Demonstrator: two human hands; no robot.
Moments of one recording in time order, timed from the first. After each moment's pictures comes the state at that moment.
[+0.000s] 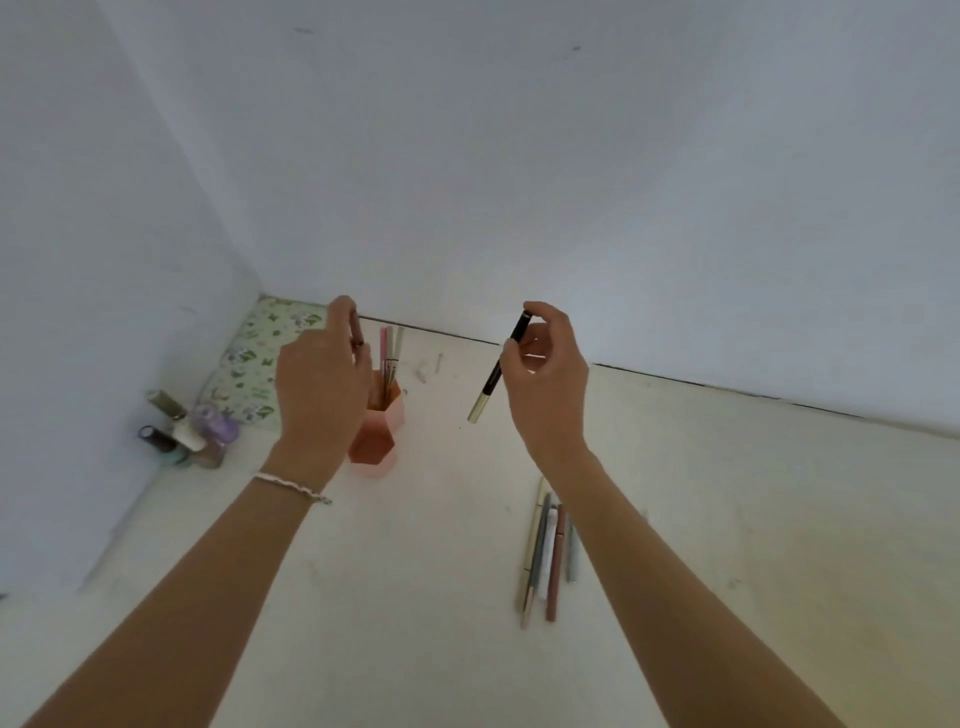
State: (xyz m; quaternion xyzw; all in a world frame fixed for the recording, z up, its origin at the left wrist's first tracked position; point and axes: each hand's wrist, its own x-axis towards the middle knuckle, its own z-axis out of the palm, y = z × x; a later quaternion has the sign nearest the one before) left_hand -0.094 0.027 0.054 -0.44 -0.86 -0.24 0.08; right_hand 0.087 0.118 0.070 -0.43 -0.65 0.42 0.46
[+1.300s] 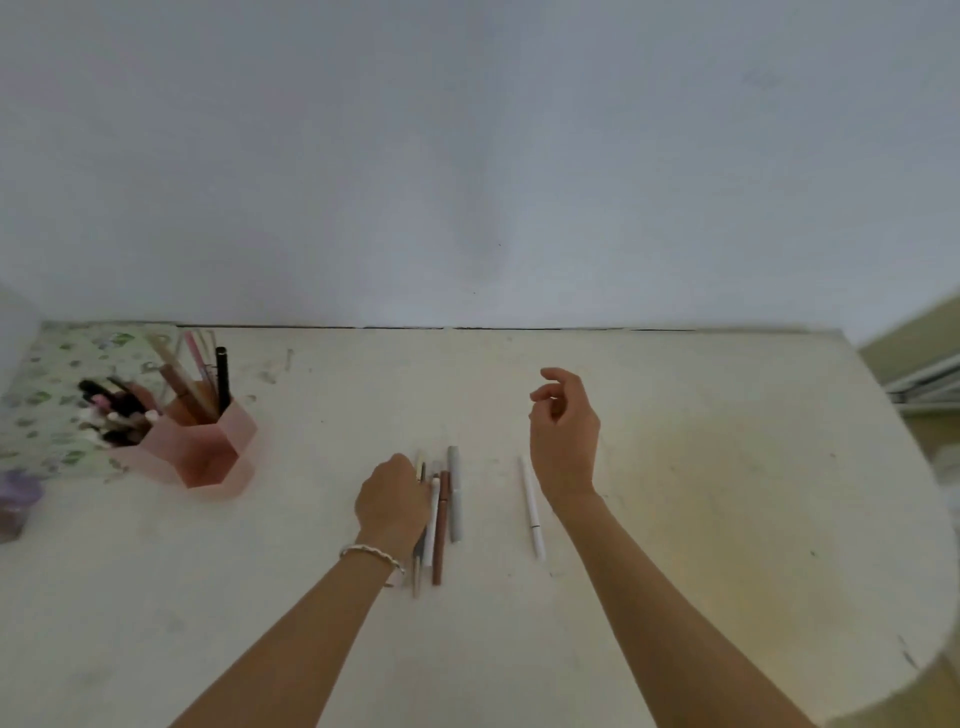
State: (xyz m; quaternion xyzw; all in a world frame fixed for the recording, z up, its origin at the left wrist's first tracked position) left_hand 0.109 0.048 -0.047 -0.44 -0.84 -0.08 -0.30; right_hand 0.268 0.124 0.006 -0.63 -0.57 0.33 0.42
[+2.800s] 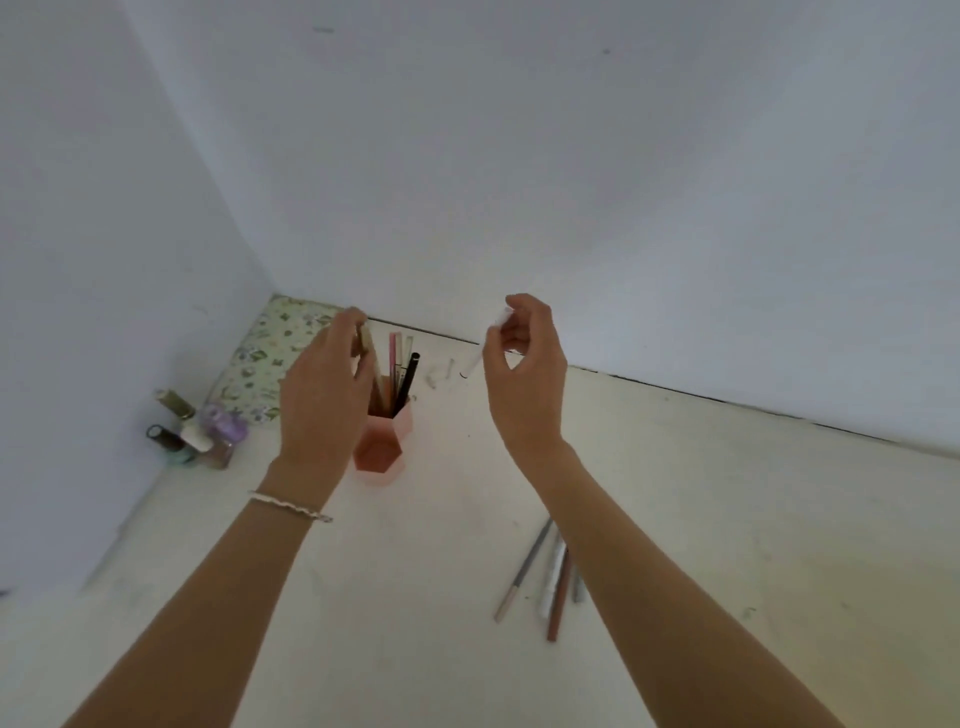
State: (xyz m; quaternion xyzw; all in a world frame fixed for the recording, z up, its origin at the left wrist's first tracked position) left_hand -0.094 0.020 0.049 -0.42 -0.84 -0.34 0.06; right_hand 0.053 0.125 0.061 -0.37 -0.70 0.37 0.49
